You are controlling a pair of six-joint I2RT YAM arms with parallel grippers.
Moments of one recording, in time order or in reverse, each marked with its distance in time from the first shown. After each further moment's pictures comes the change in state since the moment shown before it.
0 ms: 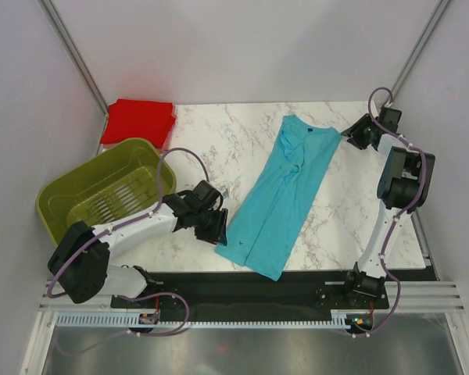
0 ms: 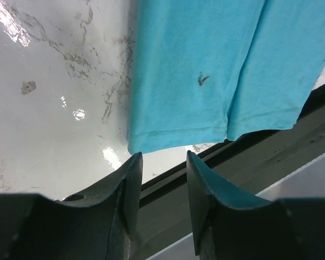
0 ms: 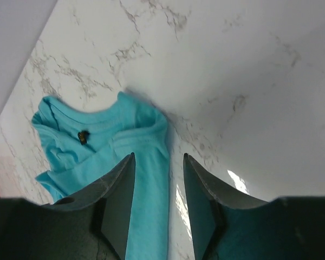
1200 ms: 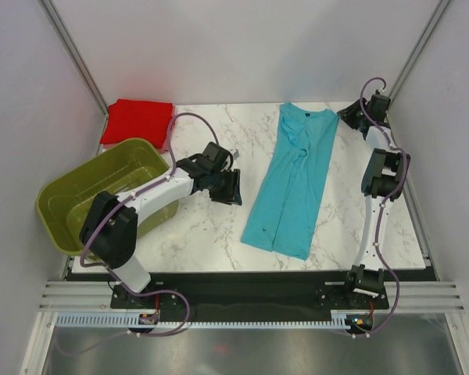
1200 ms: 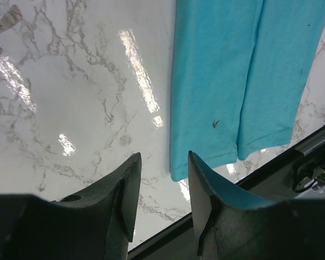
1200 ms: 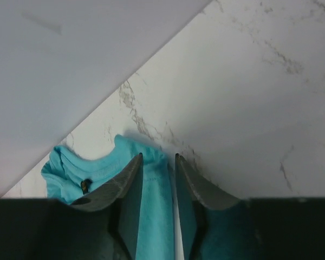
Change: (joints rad) left arm 0.121 0.282 0.399 0.020 0.000 0.075; right arm 0.040 0.536 0.755 0.028 0.004 0.095
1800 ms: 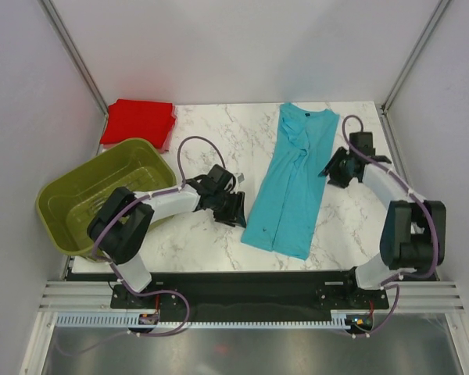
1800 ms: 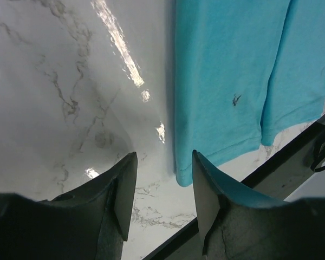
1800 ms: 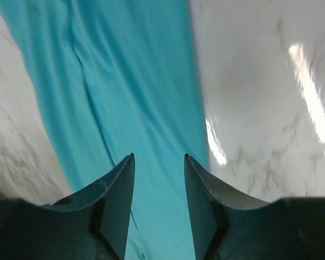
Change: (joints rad) left arm -0.042 0.063 -0.219 0.233 0.138 -0.019; right arm 0.181 -1.151 -1.260 -0.364 0.211 -0.036
